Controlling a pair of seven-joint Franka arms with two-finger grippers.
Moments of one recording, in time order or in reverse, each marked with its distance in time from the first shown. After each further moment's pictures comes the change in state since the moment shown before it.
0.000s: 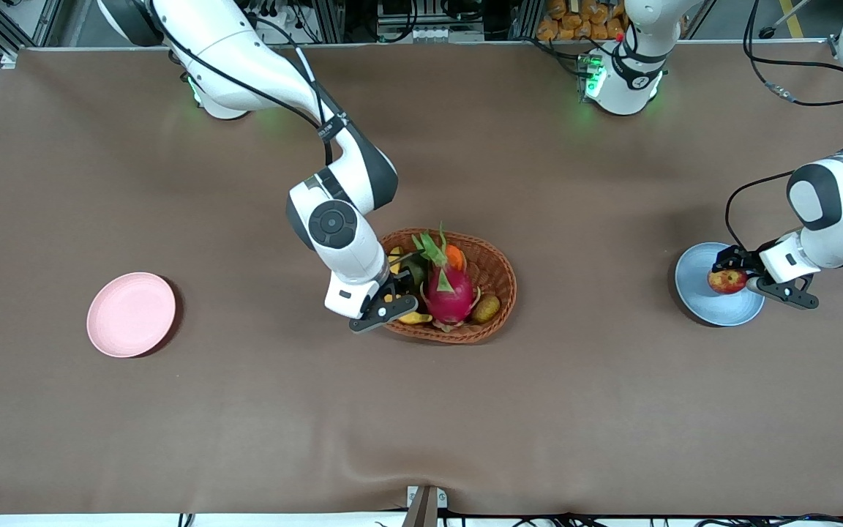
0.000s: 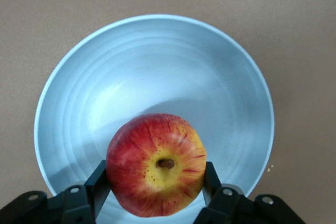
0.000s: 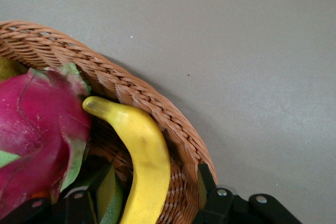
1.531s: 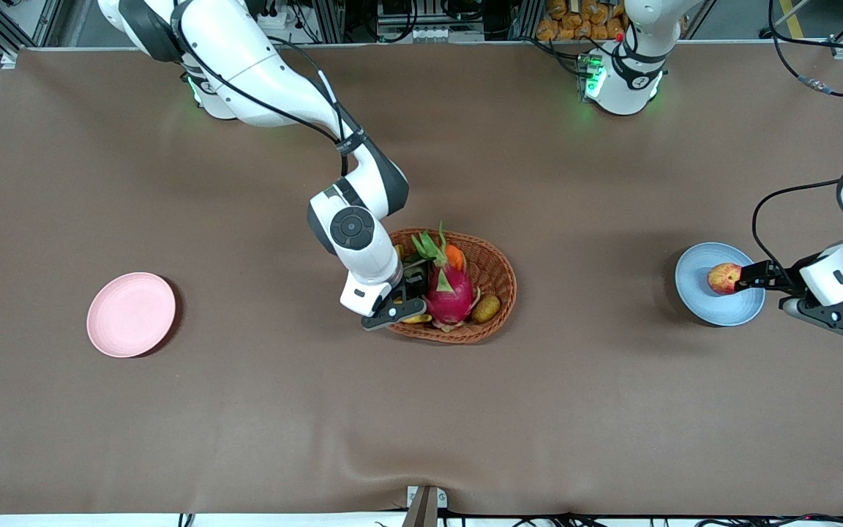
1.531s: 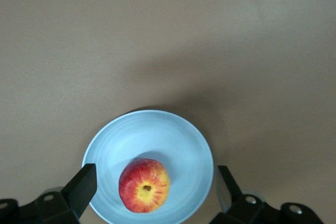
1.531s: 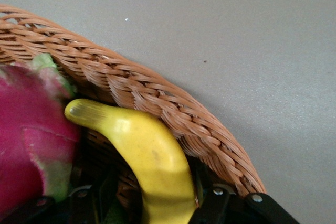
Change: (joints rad) left arm -0.008 -0.046 -0.136 0.308 0.000 -0.309 -0.139; right arm 0.036 0.079 -0.002 -0.031 0.000 0.135 0.115
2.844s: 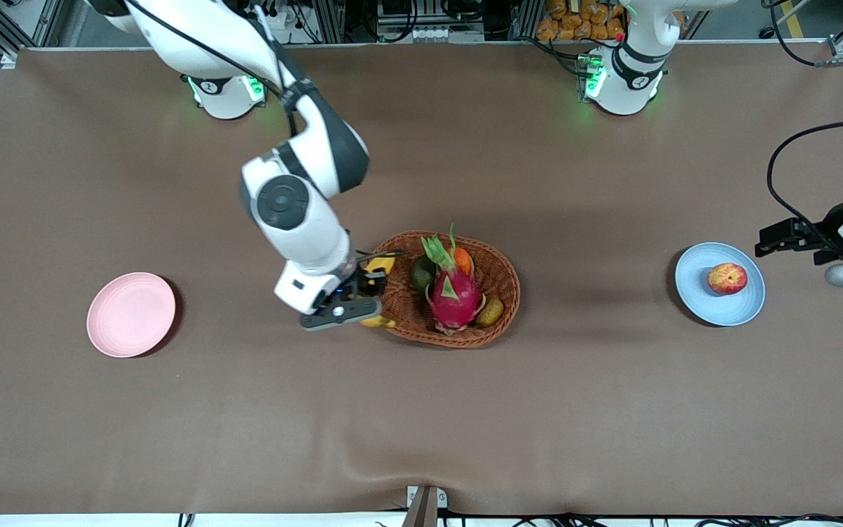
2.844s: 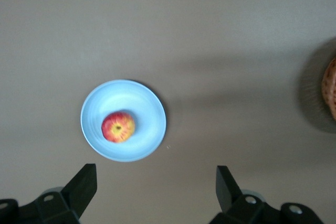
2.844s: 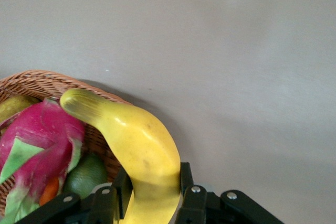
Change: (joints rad) left arm -0.603 -0.227 0.529 0.164 -0.084 -0.376 -0.325; right arm -0.111 -0.259 -0.025 0.034 0.000 -0.324 0.010
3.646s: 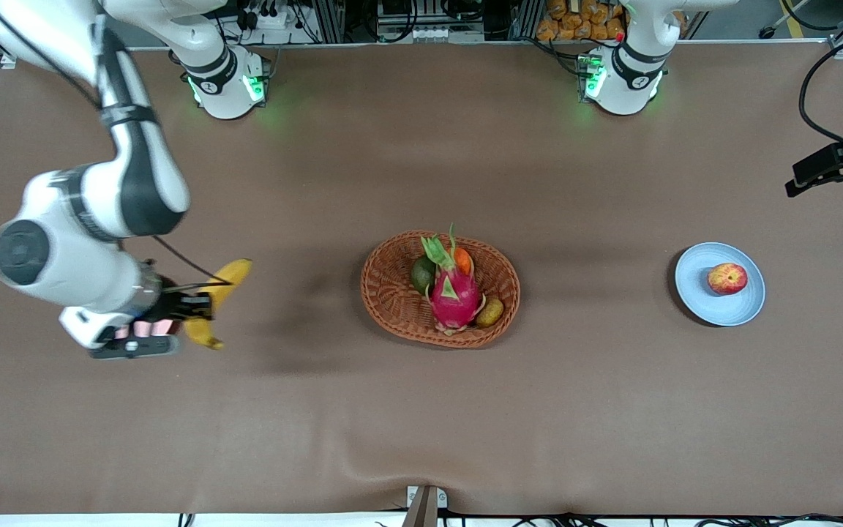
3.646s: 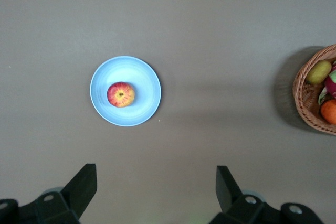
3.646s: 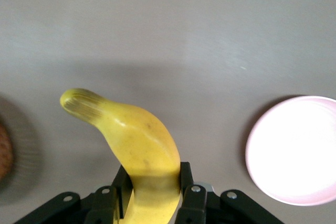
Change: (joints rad) left arm -0.010 -0.159 -0.008 0.055 0.022 -0.160 -0.129; right arm -0.415 -0.144 -0.014 -0.161 -0.004 -0.161 -0.337
